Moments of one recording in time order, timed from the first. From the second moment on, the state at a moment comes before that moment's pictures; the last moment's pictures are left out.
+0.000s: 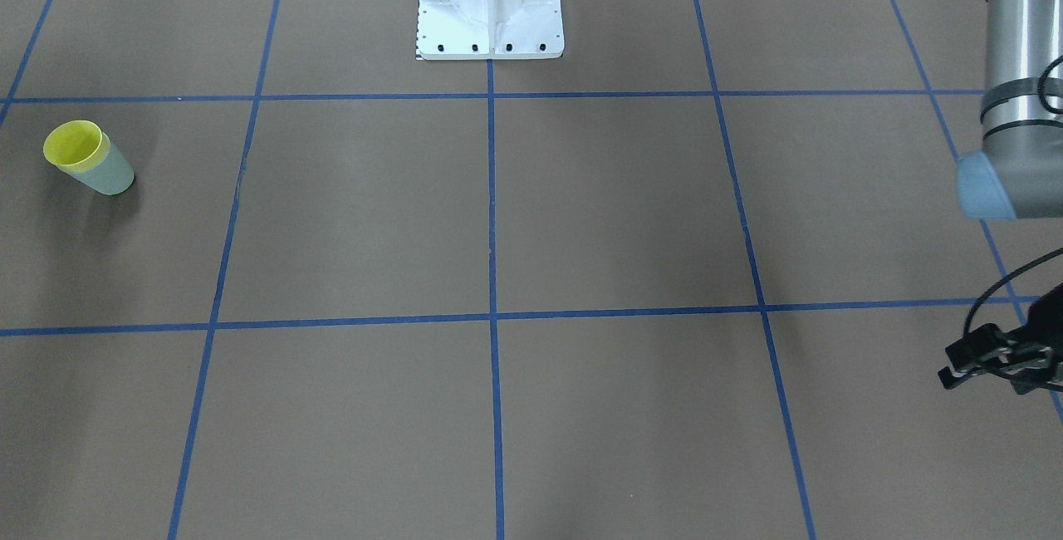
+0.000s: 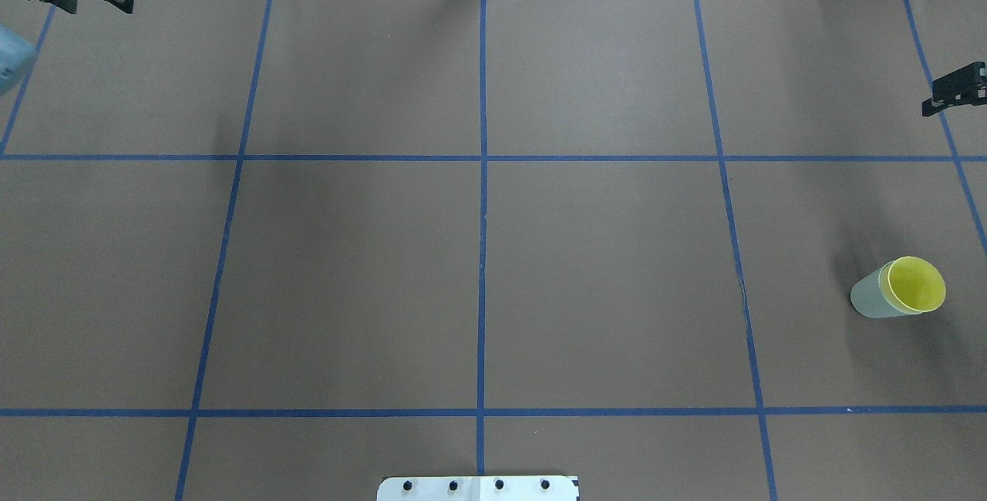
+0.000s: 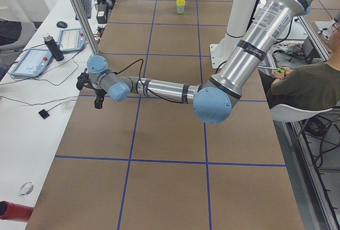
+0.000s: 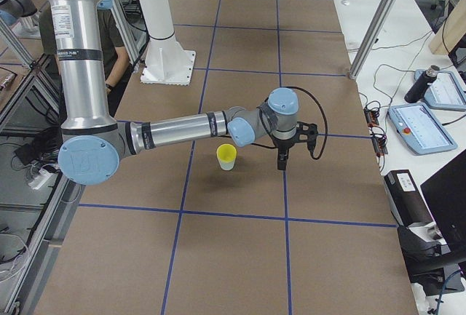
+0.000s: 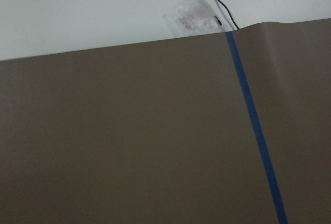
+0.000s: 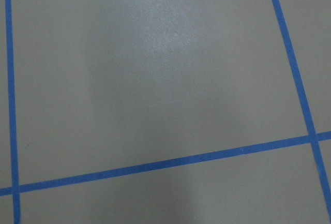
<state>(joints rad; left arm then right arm) -1.31 -2.11 -1.14 -2.12 -2.37 -0.56 1.33 -1.49 1.67 -1.30 2.29 0.61</state>
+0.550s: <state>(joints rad) -1.46 -2.01 -1.16 -1.95 -2.48 -0.12 1.43 -1.46 1.66 -1.55 2.32 0.30</state>
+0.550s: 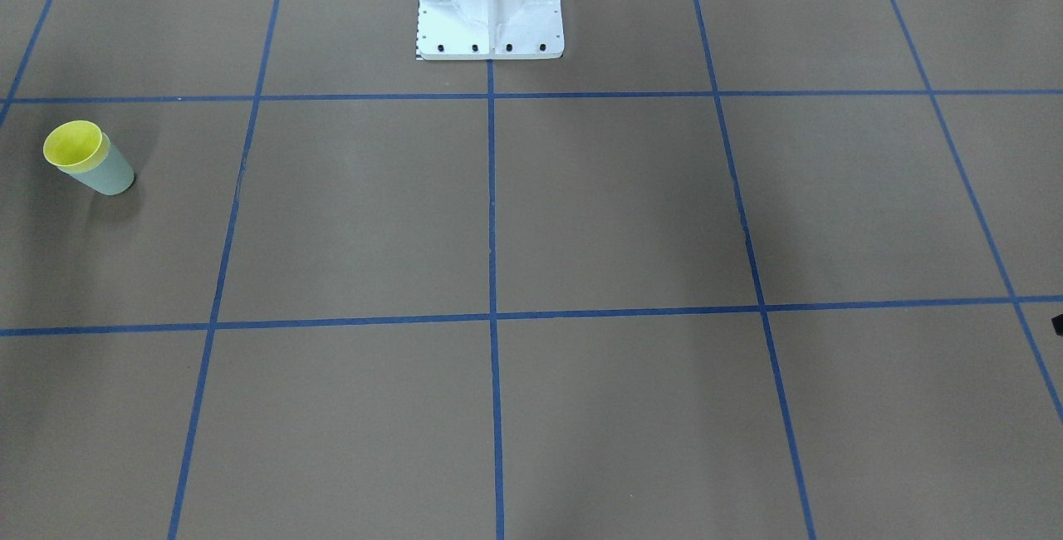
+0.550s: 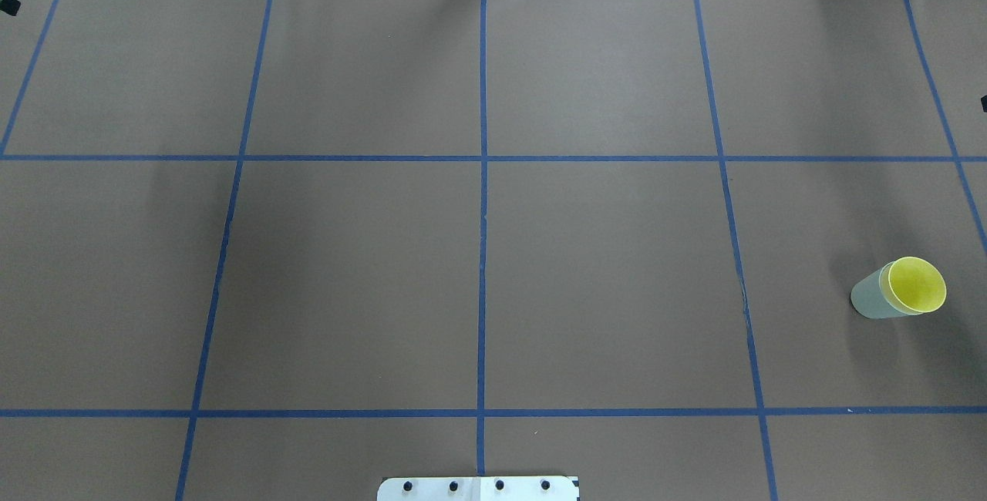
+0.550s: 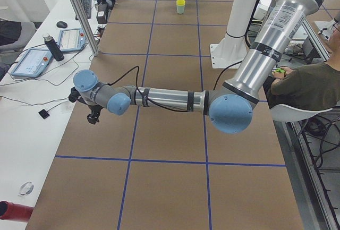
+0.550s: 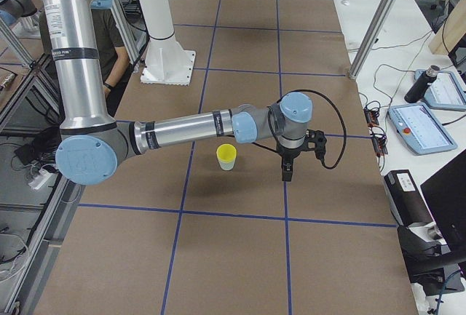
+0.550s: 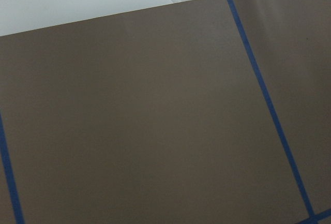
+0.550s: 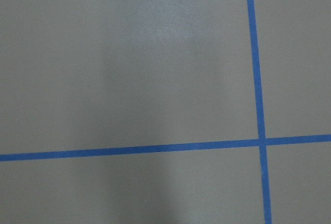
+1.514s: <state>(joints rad) -1.53 -1.63 -1.58 -1.68 -2.32 0.08 1.46 -1.51 1.67 -1.57 2.32 0.19</state>
